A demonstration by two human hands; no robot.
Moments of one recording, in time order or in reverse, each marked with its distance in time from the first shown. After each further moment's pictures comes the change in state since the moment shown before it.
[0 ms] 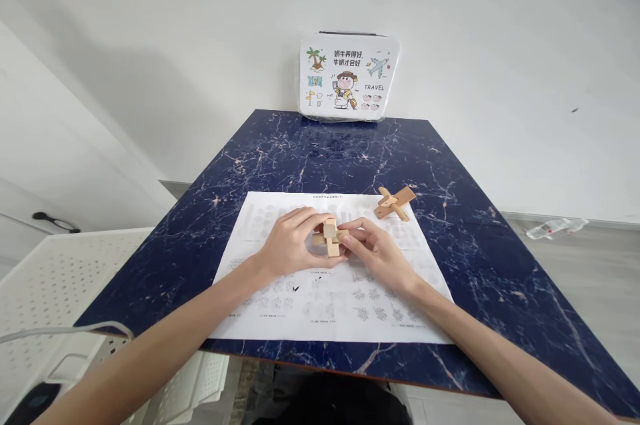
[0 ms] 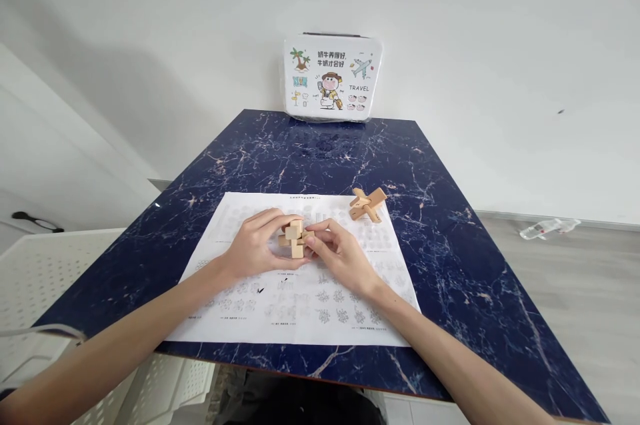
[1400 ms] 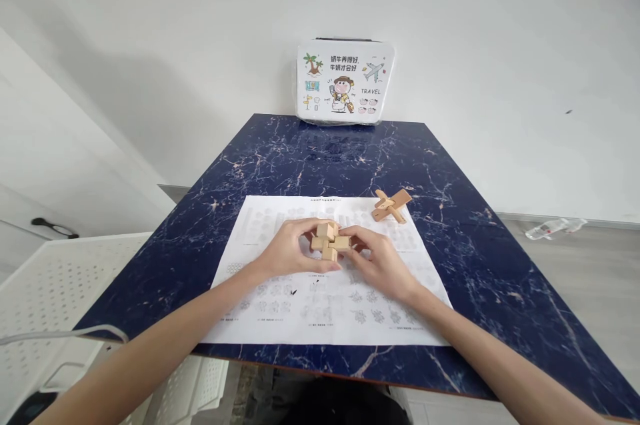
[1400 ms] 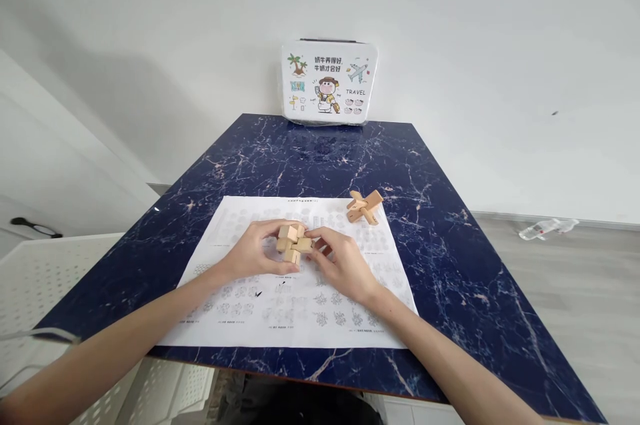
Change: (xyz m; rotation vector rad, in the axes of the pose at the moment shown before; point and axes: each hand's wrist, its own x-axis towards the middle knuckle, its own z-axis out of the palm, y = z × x) left_hand 0.003 0.001 -0.008 -0.608 -0.273 -0.442; right_hand -0.004 -0.004 -0.006 -0.433 0.044 -0.154
